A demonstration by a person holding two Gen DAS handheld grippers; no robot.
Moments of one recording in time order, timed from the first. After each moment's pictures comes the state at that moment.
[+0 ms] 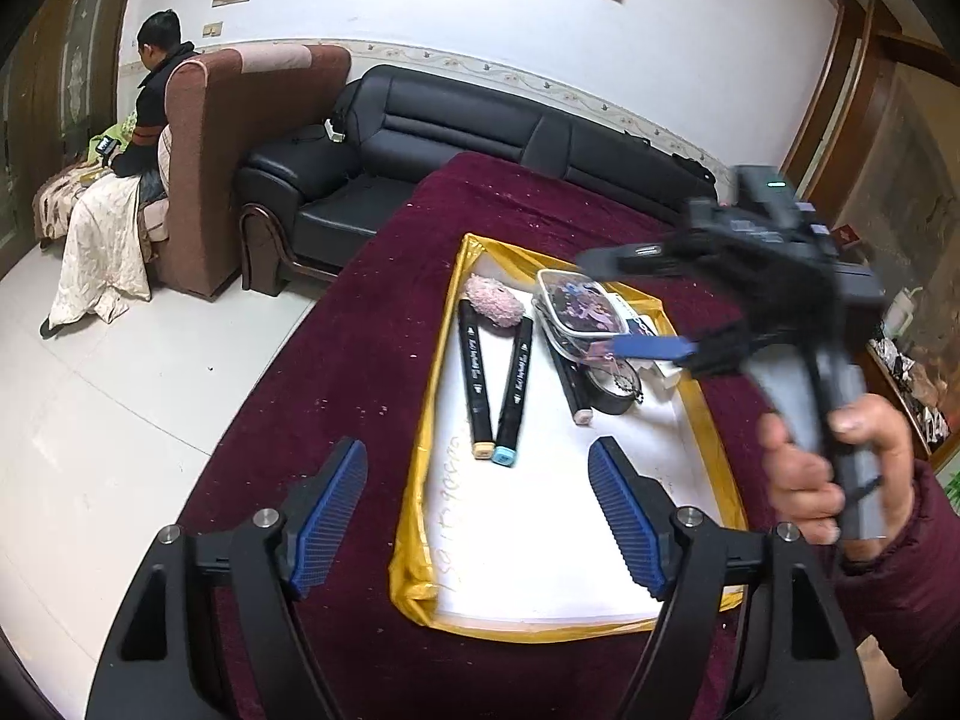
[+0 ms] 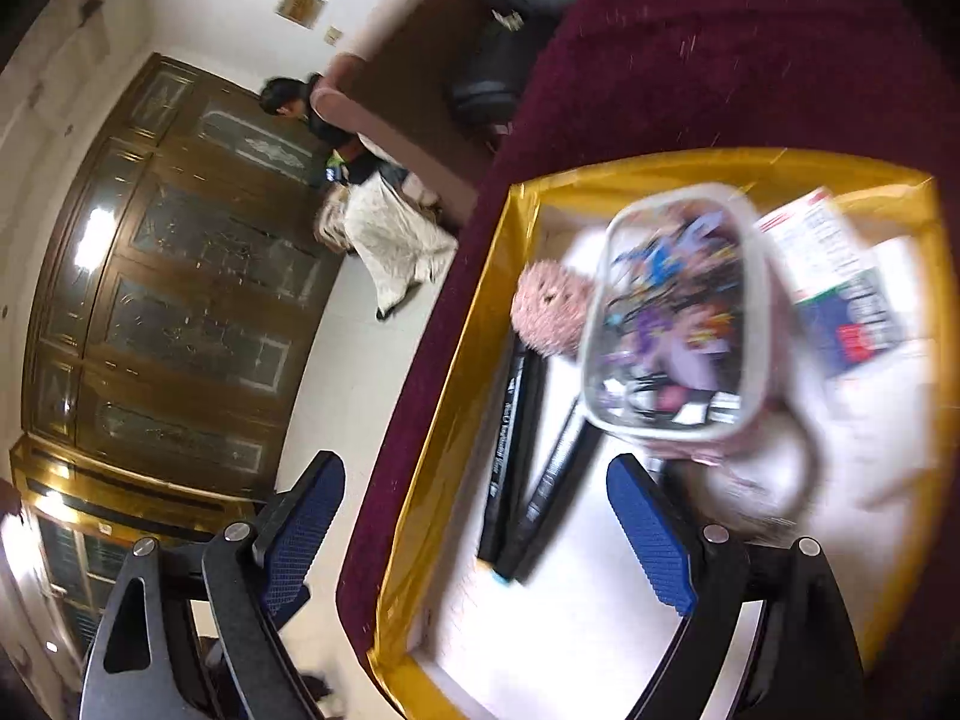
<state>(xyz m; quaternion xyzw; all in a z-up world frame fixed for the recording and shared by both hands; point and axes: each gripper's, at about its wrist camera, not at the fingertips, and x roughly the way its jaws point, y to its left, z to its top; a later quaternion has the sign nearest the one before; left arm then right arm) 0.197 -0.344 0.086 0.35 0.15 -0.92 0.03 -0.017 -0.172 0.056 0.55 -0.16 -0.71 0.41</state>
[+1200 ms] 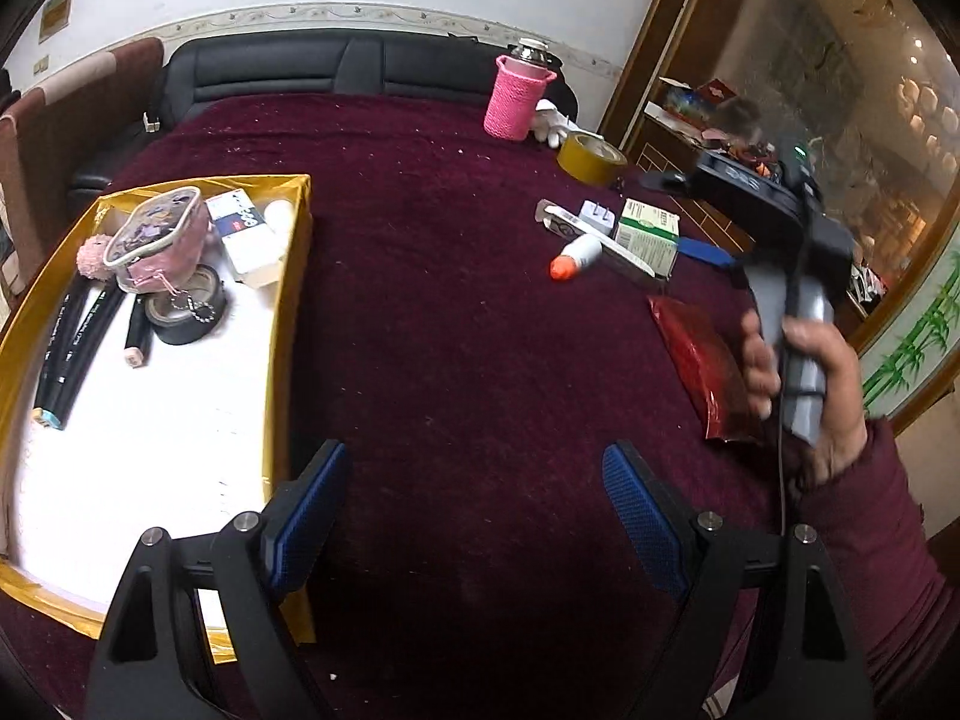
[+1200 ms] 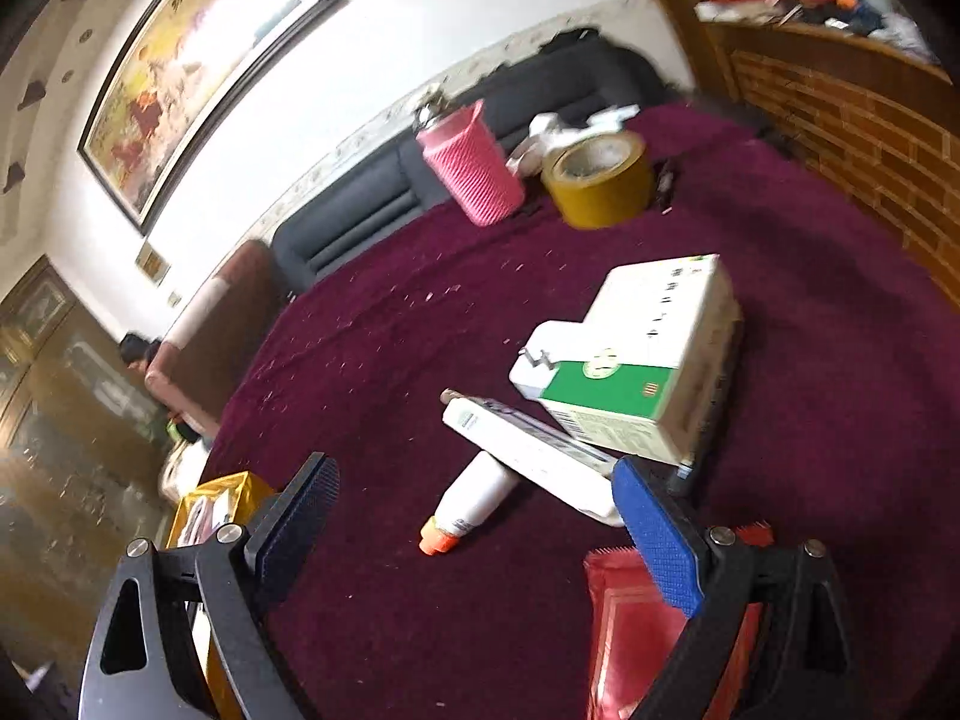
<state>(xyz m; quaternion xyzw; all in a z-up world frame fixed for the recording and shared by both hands) 0.135 -0.078 0.056 0.42 0.08 -0.89 -0.13 -0.045 0.207 0.067 0.39 -0.22 -0.88 0.15</state>
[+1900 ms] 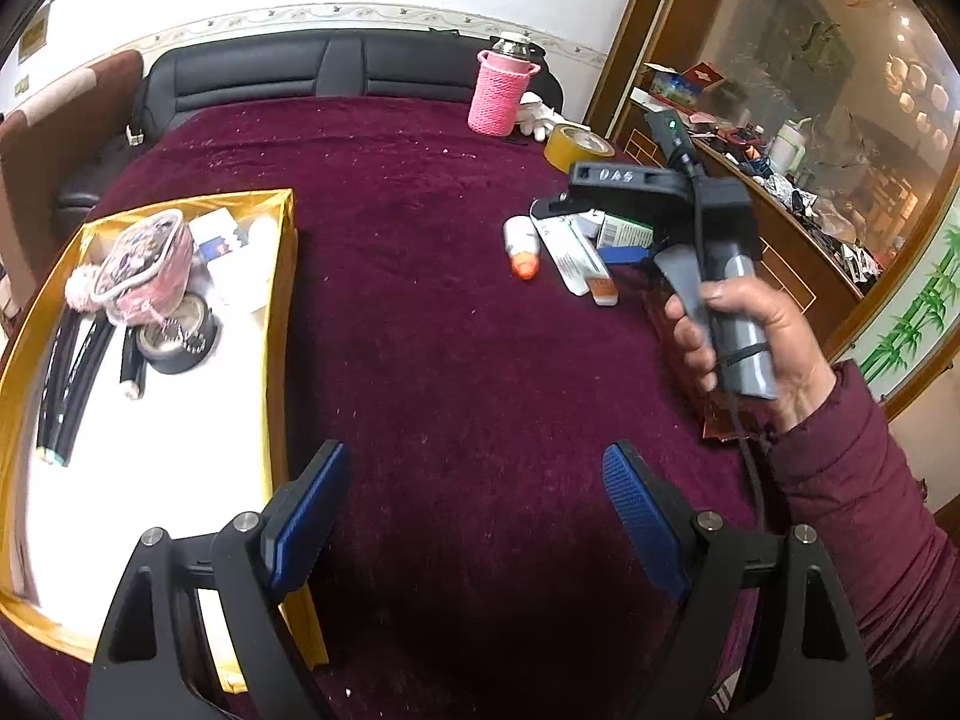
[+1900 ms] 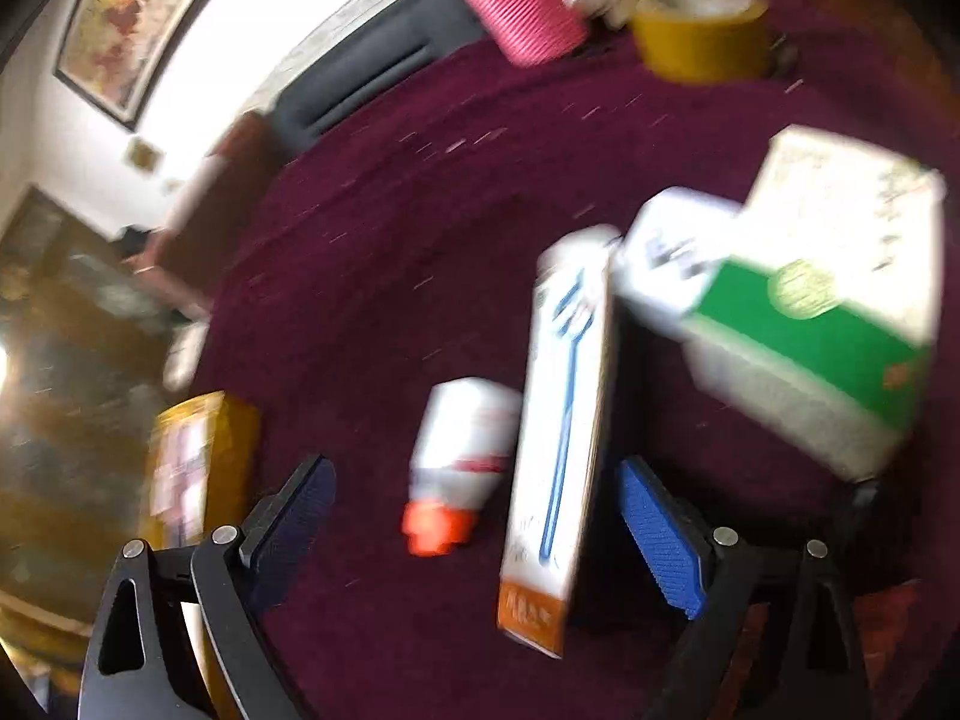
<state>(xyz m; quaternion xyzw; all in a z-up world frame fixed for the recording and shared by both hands) 0.123 -0.078 0.068 0.43 0.06 -0.89 -0.14 -0.095 0.160 0.020 0.51 -0.17 -0.83 0.16</state>
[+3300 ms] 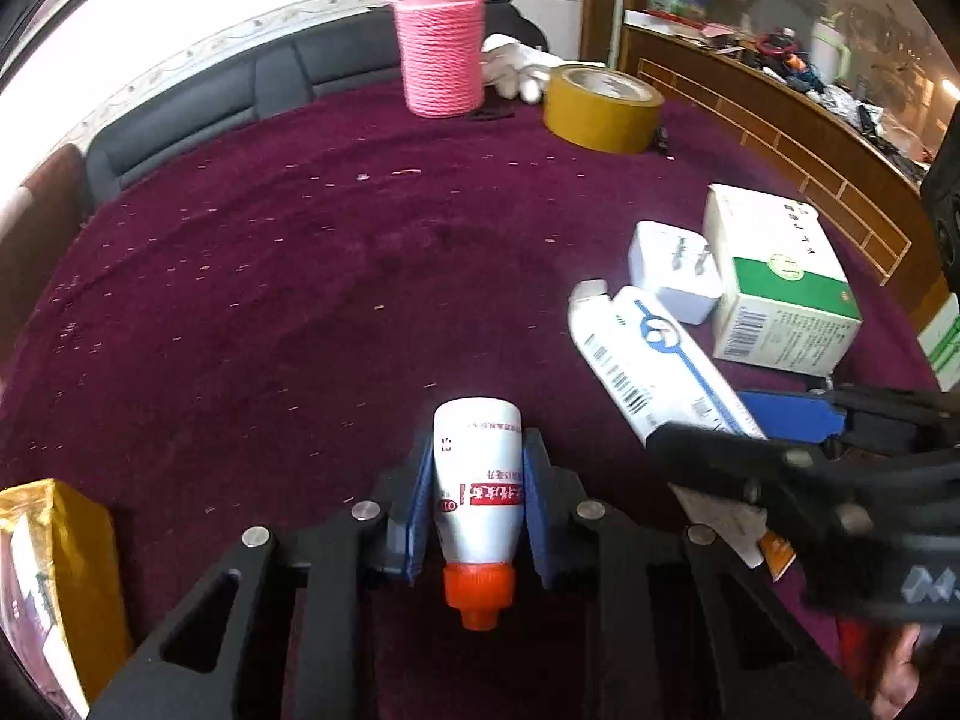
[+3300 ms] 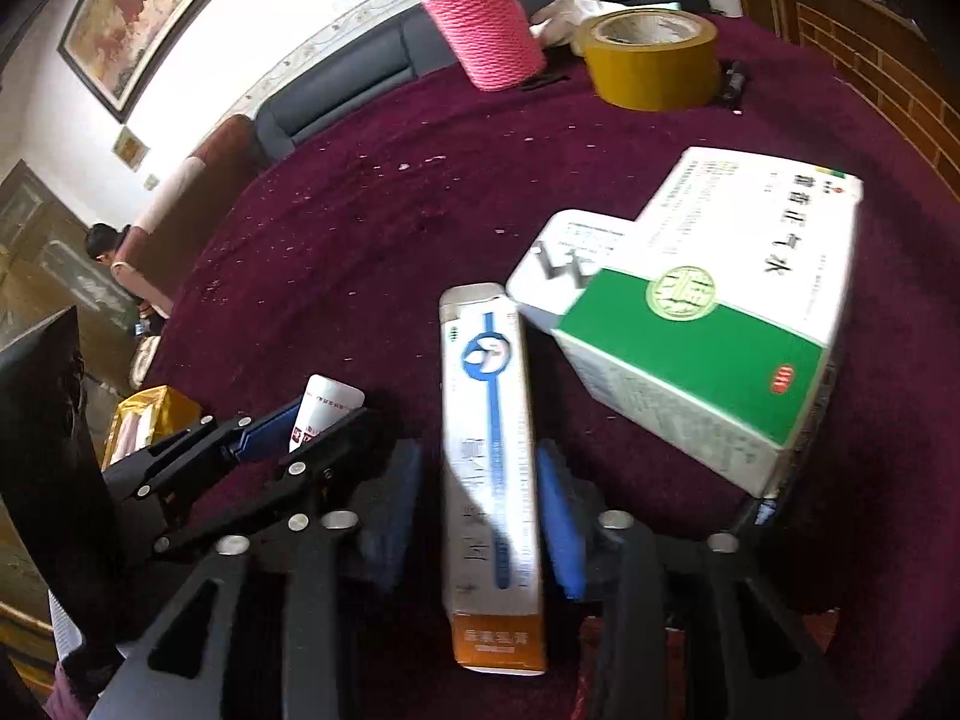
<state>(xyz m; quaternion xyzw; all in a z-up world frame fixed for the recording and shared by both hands) -0.104 0.036 0.004 0.45 -0.08 -0.88 -0.12 -0.085 0.178 0.017 0.49 -0.14 -0.84 0.18</state>
